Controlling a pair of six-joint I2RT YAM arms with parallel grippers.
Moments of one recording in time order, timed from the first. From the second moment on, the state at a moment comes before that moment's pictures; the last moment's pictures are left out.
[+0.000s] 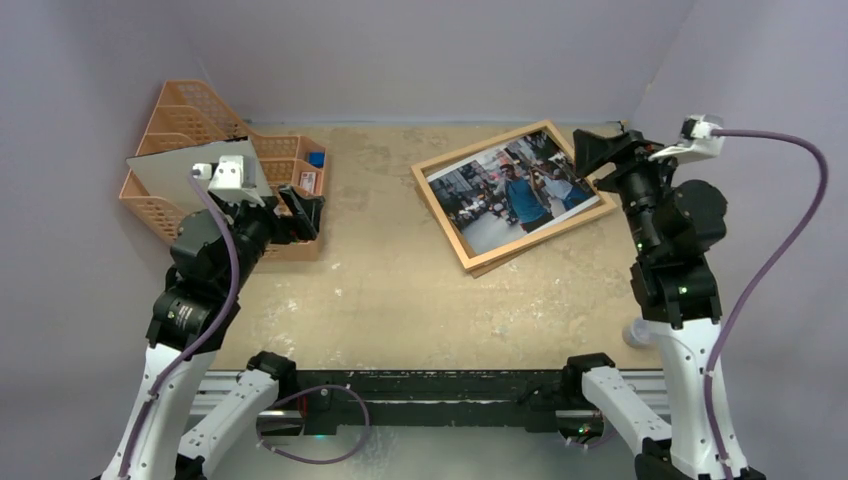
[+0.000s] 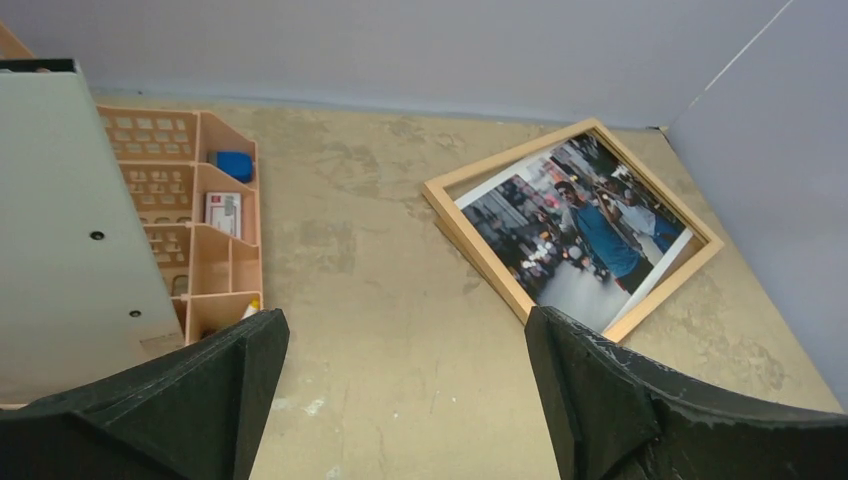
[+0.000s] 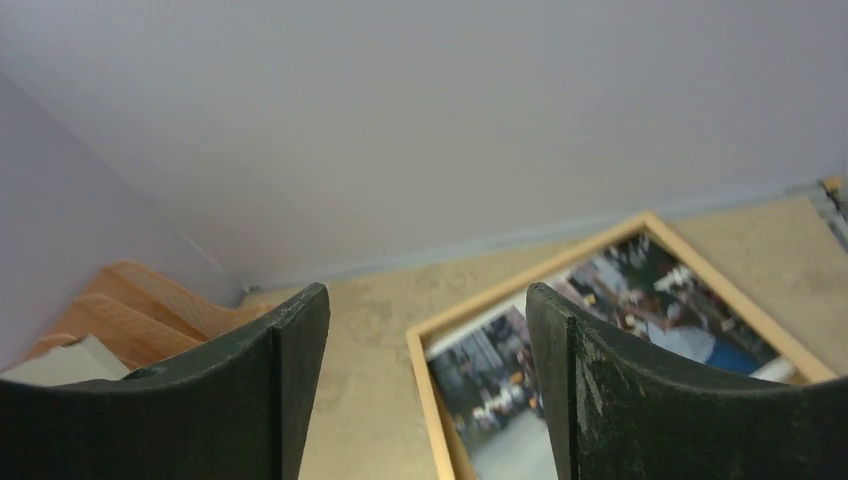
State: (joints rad) left arm -0.32 0.69 1.13 -0.56 -0.08 -0.29; right arm 0.13 0.84 1.28 -0.27 0.01 0.43
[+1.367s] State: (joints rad) left arm -0.32 0.64 0.72 -0.25 0.30 -0.33; right arm 0.13 1.78 1.12 -0.40 0.38 0.82
